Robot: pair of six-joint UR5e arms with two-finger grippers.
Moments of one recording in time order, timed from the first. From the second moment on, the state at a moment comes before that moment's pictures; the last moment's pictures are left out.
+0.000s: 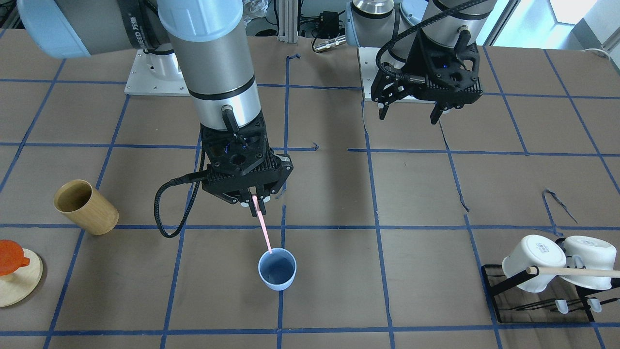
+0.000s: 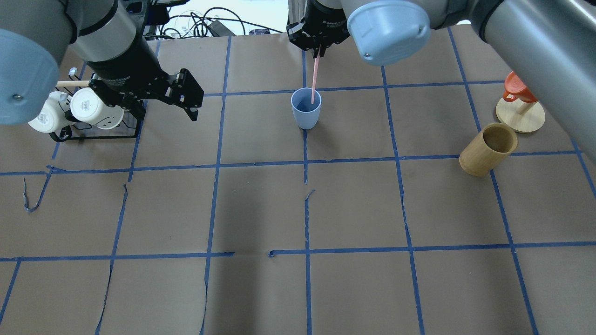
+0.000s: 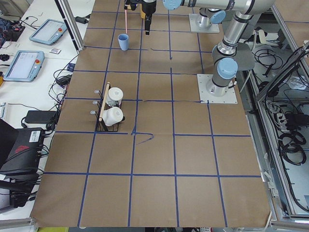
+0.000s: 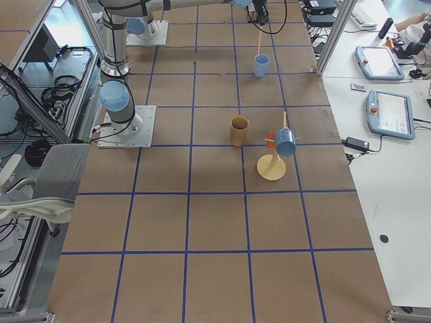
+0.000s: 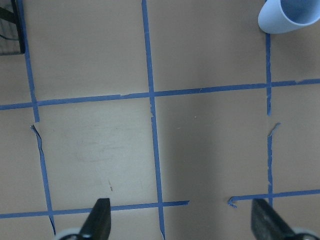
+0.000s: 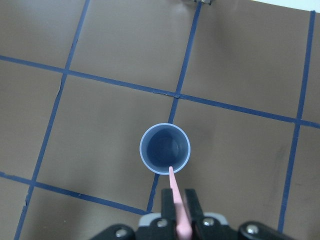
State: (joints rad) left arm -1.61 -1.54 -1.57 -1.57 1.56 0.02; right arm 1.85 -1.23 1.32 -1.98 -1.53 0.06
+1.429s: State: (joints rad) left arm -1.61 -1.54 -1.57 -1.57 1.56 0.01; right arm 1.84 -1.21 1.33 -2.06 -1.54 0.15
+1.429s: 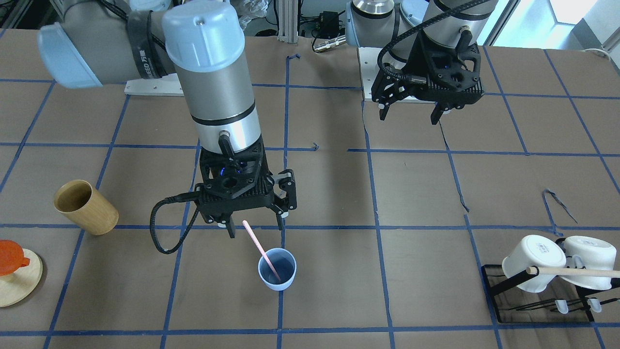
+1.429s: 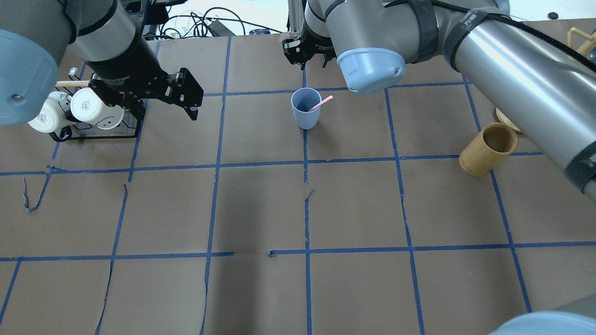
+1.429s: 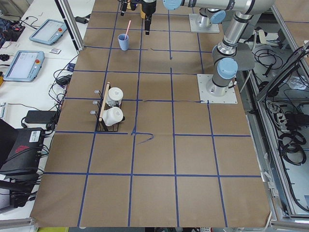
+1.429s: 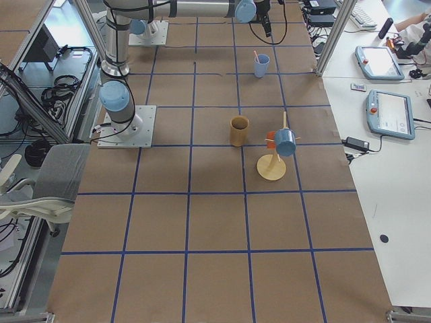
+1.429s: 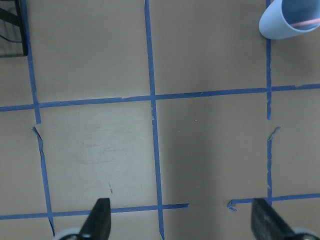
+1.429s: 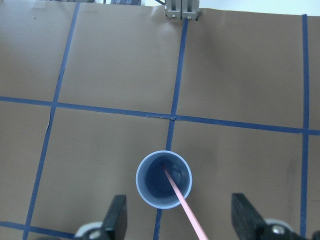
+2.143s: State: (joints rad) left arm -1.61 -1.54 -1.57 -1.57 1.56 0.01; right arm 1.57 -1.41 1.32 -1.60 -1.54 -0.26
